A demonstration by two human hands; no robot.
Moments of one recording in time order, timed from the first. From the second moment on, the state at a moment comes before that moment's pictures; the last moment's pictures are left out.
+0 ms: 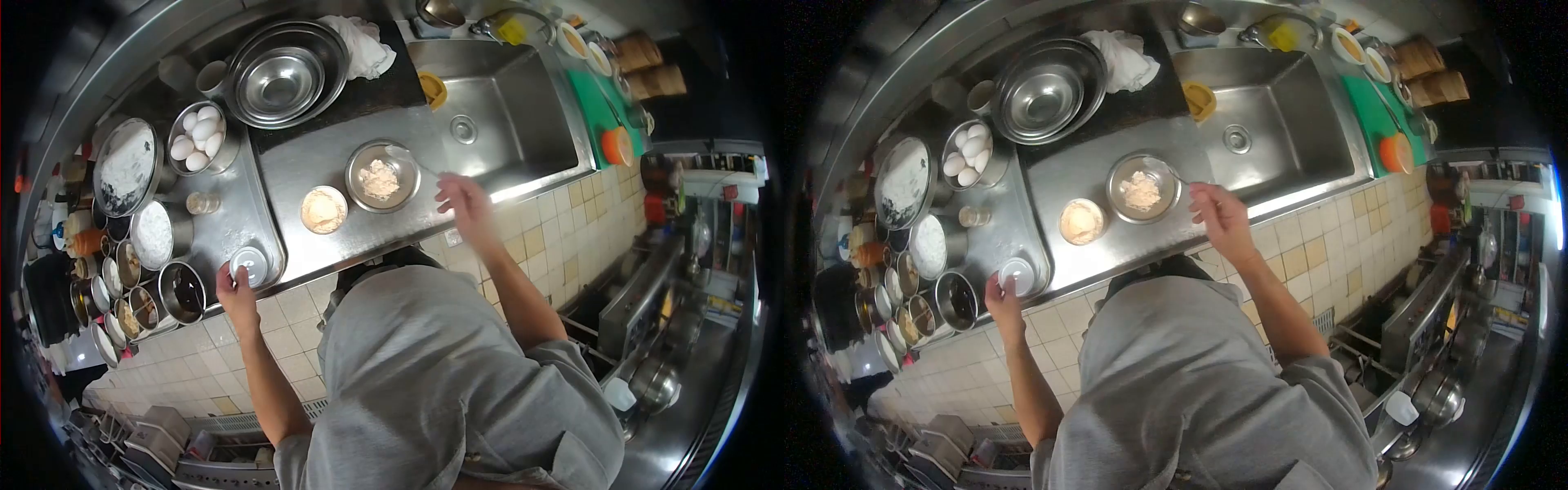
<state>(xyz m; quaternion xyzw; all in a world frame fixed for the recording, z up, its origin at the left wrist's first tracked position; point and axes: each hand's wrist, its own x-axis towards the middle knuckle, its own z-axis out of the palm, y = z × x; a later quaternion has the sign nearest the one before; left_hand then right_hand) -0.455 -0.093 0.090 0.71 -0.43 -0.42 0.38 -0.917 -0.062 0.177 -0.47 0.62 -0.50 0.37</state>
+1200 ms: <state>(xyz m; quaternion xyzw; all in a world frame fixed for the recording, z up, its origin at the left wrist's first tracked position) -0.510 0.015 0.169 0.52 -0.15 -0.75 0.39 -0.814 -0.104 0.239 -0.72 0.55 -0.31 0.30</state>
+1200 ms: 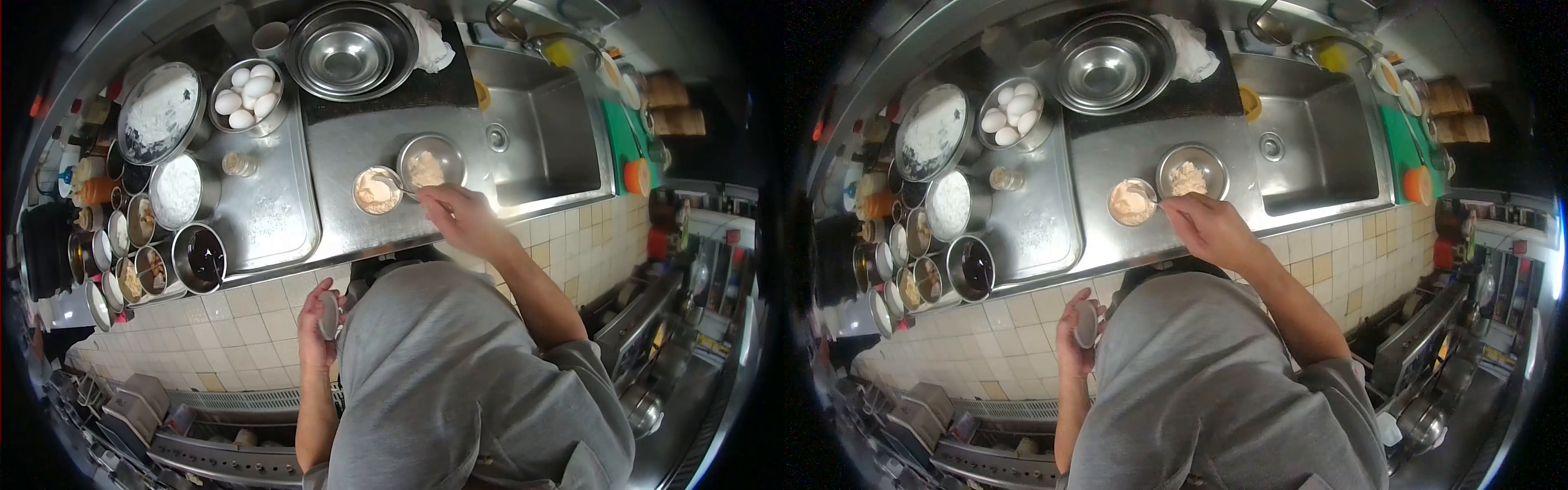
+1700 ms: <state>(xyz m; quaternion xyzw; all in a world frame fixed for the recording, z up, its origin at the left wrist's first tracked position) -0.496 -0.013 0.193 0.53 -0.12 -0.65 0.53 -0.829 -0.110 0.215 -0.42 0.61 -0.44 0.51</state>
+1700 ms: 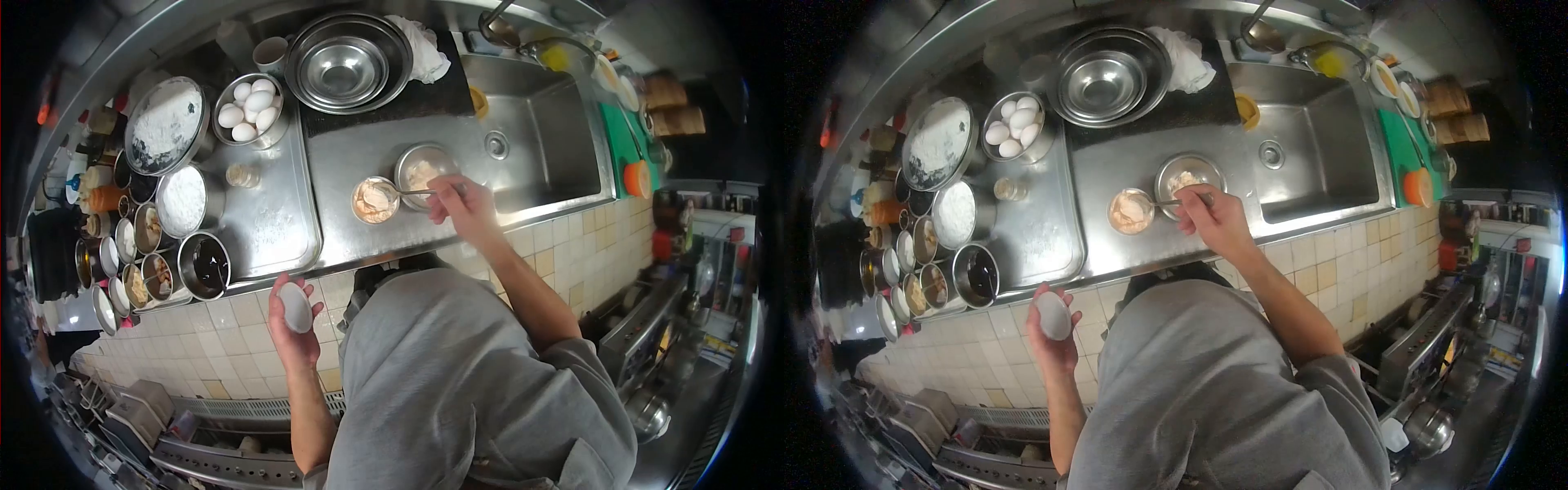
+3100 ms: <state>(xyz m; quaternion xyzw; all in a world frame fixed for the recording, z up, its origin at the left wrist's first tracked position) -0.585 -0.140 0.174 0.37 -0.05 -0.66 0.66 -0.918 -0.038 0.096 -0.22 0.58 -0.52 0.59</state>
